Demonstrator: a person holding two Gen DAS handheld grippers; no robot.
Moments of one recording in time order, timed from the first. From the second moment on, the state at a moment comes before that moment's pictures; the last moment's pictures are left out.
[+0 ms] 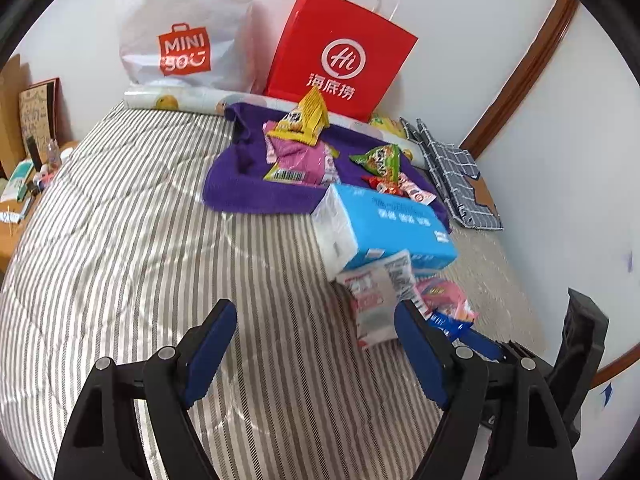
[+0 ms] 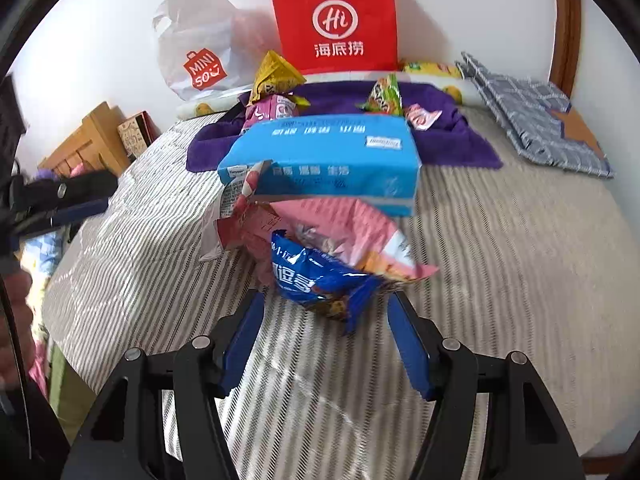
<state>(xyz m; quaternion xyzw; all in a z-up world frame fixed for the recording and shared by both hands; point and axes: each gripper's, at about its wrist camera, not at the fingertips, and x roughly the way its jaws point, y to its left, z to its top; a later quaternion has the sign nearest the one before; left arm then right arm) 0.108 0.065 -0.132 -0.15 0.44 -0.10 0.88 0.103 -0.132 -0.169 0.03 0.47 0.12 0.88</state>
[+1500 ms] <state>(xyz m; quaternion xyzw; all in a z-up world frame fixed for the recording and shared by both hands) 0.152 0.004 -0.177 -0.12 0.49 -0.12 0.85 0.094 -0.214 -0.161 0.05 0.43 0.06 0.90</state>
